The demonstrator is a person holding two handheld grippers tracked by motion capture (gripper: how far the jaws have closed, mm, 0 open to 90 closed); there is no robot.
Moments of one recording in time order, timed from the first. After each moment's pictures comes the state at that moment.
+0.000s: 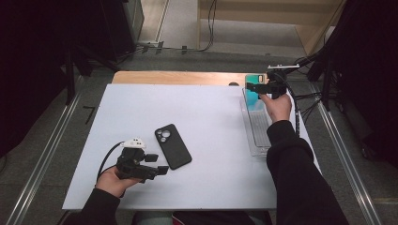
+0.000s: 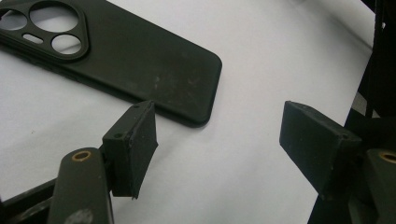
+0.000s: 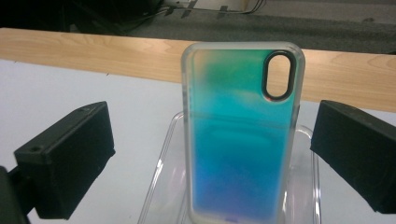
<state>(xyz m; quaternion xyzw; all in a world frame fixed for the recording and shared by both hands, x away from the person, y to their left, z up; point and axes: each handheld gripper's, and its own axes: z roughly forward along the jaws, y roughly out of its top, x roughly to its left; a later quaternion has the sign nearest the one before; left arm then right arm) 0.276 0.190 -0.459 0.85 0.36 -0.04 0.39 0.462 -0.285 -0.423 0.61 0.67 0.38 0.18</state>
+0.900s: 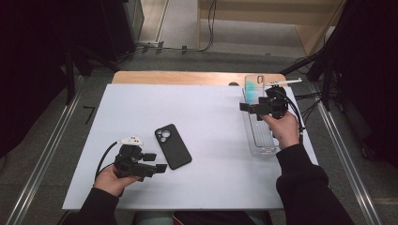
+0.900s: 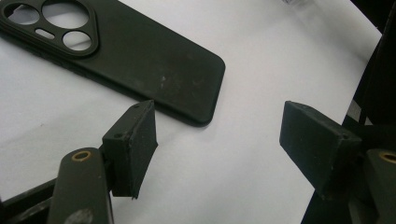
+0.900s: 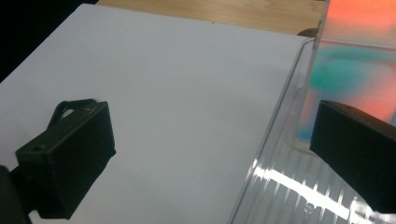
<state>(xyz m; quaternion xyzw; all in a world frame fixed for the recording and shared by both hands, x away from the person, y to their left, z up) 0.279 0.195 -0.455 0.84 0.38 -0.05 0.39 0.381 -0.259 -0.406 0.53 0.73 0.42 0.08</state>
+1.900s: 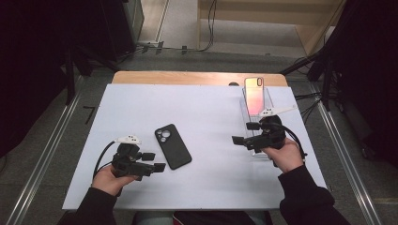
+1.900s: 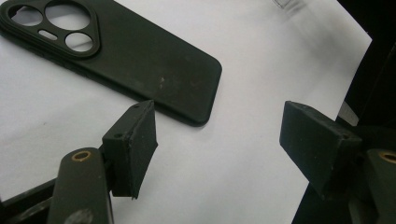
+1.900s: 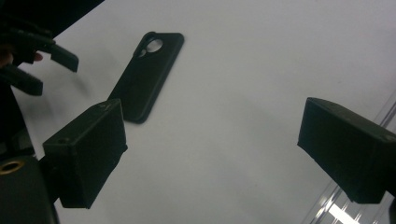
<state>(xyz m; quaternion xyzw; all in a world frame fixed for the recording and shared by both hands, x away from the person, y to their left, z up) 0.280 0.200 -0.451 0.83 0.38 -0.06 0.40 0.299 -0.232 -0.418 0.42 0.80 0.44 0.03</state>
